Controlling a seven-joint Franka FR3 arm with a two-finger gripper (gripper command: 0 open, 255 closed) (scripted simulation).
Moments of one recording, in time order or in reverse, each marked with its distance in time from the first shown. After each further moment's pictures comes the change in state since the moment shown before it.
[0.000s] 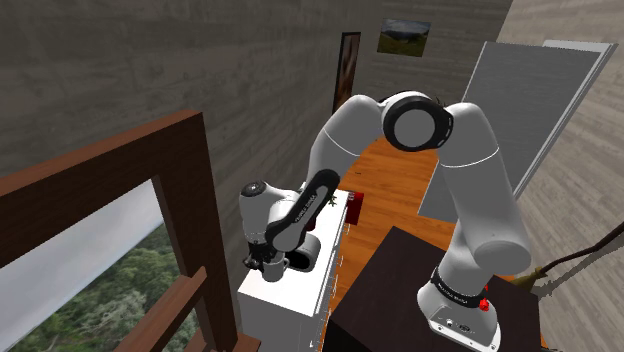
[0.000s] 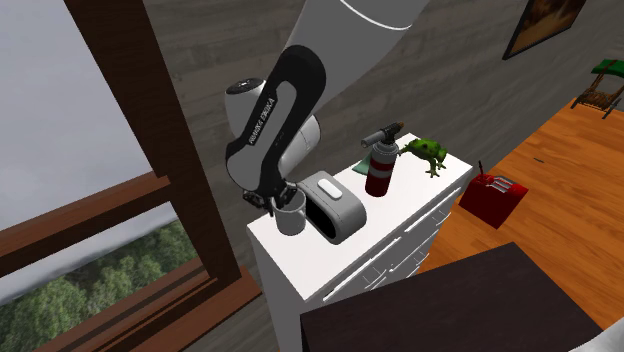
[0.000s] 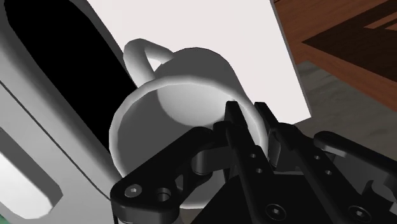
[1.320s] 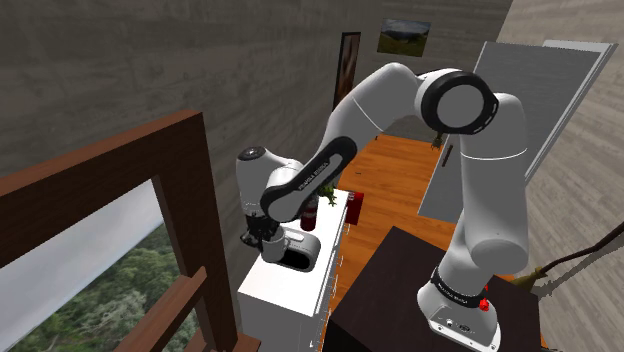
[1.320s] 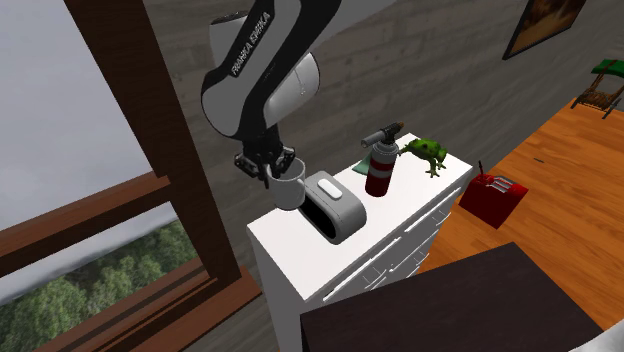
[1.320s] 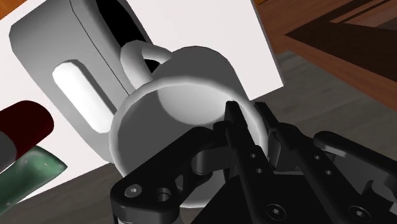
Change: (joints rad) arm -0.050 -0.224 0.070 -0.031 0.094 -0.187 -0.071
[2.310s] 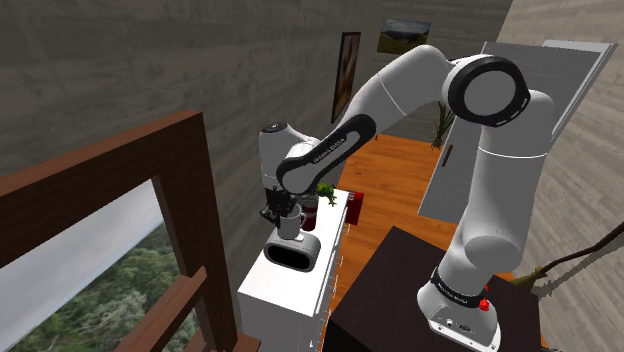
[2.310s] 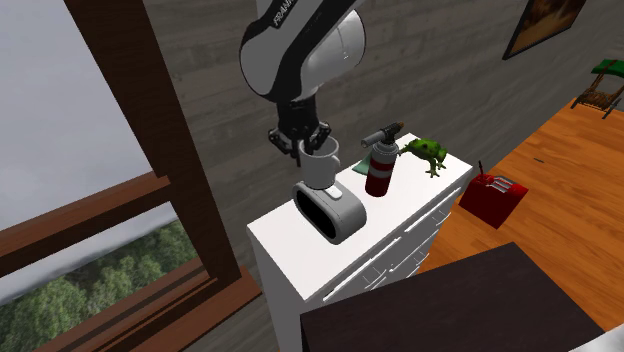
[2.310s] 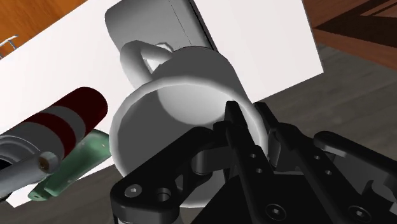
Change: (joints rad) arm -0.112 -0.167 -0.018 -0.101 0.070 -0.047 -0.174
